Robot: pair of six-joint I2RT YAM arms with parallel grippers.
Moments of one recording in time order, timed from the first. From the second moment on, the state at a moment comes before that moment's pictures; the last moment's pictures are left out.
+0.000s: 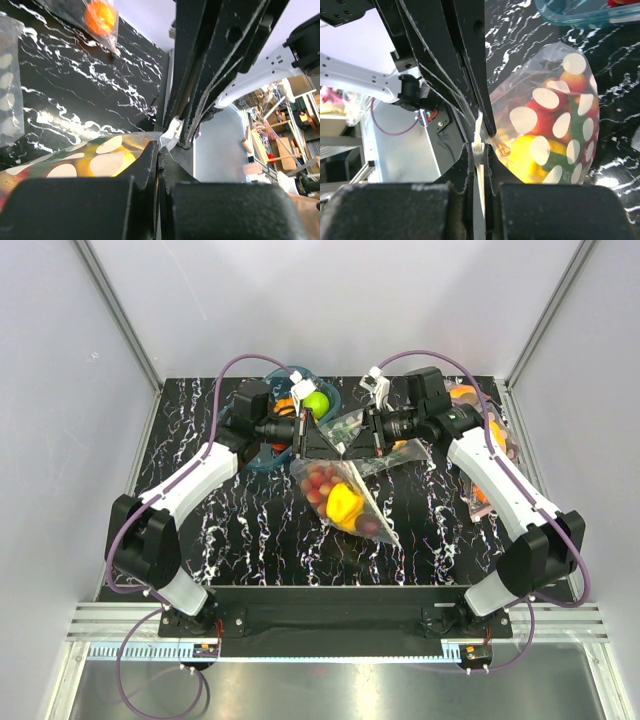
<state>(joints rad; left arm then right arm) -0.43 1.58 1.26 -0.01 1.15 -0.44 0.42 1.56 1.53 -0.67 -0.89 0.14</state>
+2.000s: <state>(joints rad) -0.30 1.53 1.07 0.12 0.86 -0.44 0.42 1.28 1.30 -0.82 -0.49 0.16</state>
